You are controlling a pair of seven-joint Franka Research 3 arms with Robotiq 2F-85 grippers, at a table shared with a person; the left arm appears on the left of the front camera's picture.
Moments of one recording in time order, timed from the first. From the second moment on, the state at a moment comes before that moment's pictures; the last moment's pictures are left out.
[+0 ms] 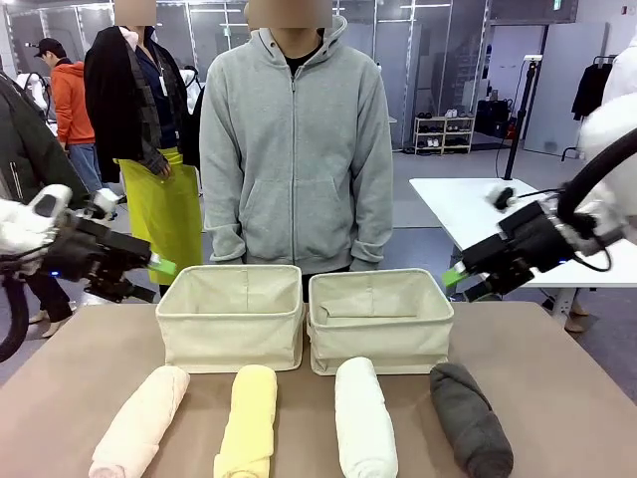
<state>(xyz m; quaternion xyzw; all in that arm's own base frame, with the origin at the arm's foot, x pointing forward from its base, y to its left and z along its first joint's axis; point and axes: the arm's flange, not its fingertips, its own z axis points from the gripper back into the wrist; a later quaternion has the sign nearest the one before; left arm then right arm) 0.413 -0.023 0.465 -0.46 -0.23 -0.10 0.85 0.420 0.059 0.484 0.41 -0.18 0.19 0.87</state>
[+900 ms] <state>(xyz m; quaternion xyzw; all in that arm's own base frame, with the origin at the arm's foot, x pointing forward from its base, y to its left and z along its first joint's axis) 0.293 0.237 0.429 -0.53 -0.42 0.16 0.72 0.302 -0.268 0.438 0.54 -0.31 -0.17 0.76</state>
